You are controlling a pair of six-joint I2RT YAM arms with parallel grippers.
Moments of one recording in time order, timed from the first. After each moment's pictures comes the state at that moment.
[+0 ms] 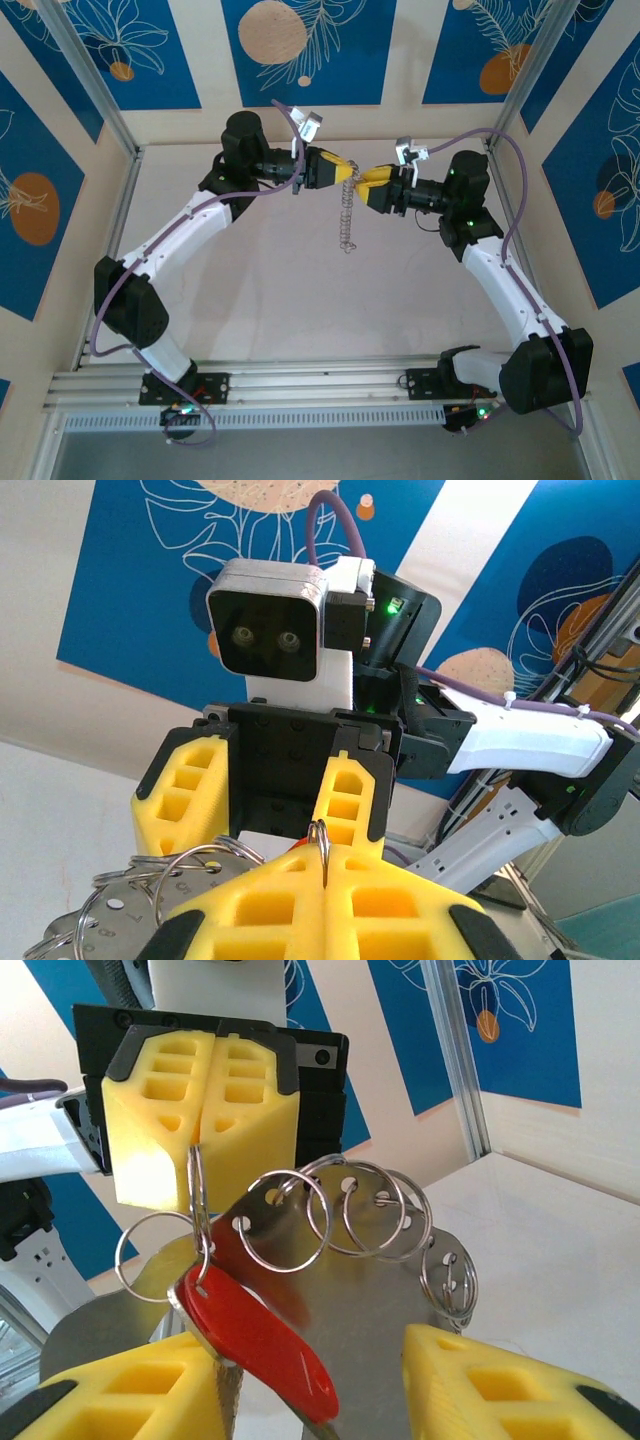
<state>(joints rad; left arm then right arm) -0.56 1.65 1.55 0.17 1.15 -0.50 0.21 1.20 1.04 0.13 -1.07 0.33</state>
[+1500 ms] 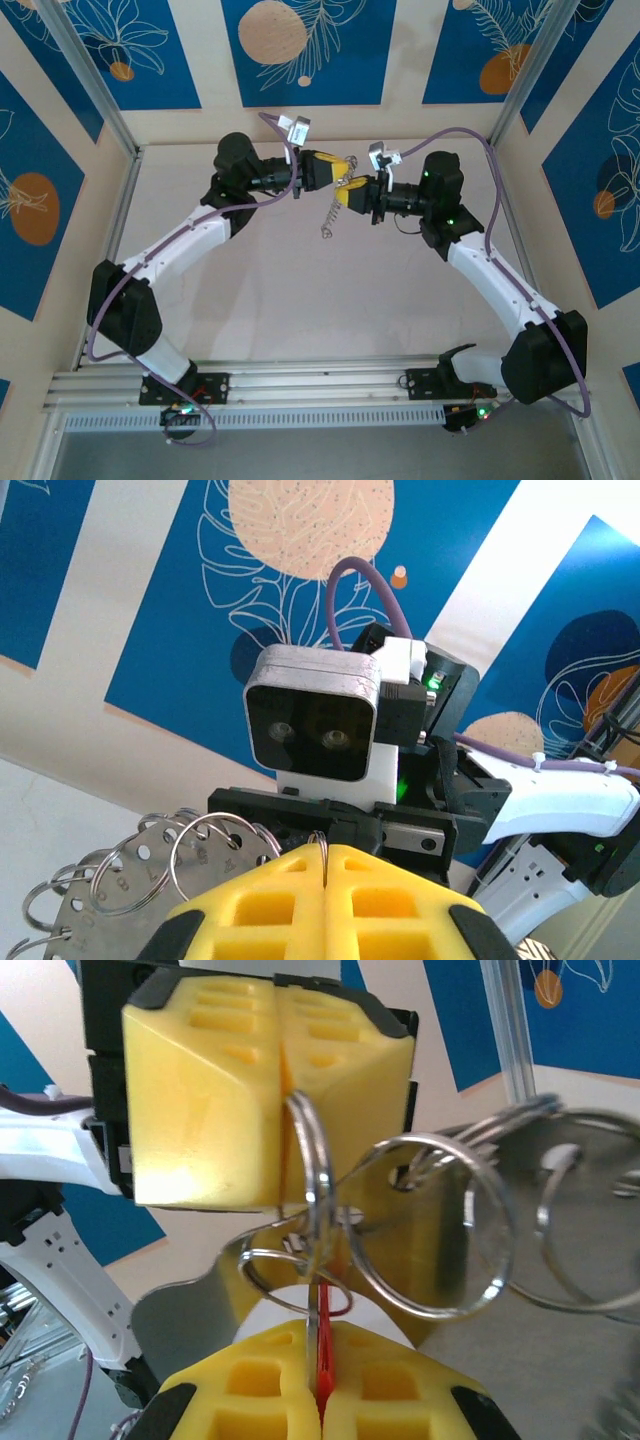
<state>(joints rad) -0.56 1.59 1.35 0.50 0.99 -0.69 0.36 1.26 1.05 0.14 -1.01 0.32</state>
